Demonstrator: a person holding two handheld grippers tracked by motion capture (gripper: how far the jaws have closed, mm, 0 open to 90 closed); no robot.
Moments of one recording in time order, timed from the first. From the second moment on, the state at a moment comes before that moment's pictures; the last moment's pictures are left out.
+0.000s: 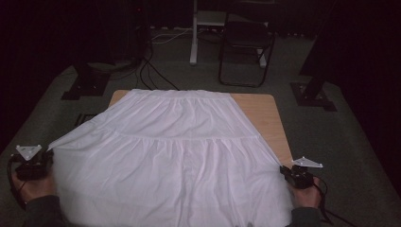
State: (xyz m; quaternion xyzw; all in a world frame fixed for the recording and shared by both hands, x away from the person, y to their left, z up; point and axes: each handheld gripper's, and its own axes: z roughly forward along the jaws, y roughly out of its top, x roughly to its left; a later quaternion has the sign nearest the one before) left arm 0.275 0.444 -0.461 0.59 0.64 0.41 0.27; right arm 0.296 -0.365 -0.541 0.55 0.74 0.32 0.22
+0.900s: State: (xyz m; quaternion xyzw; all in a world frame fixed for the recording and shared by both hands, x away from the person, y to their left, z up) left arm 0.311 0.079 -0.397 0.83 0.22 0.11 0.49; right arm 0.298 -0.372 -0.545 0.55 0.73 0.34 0.21
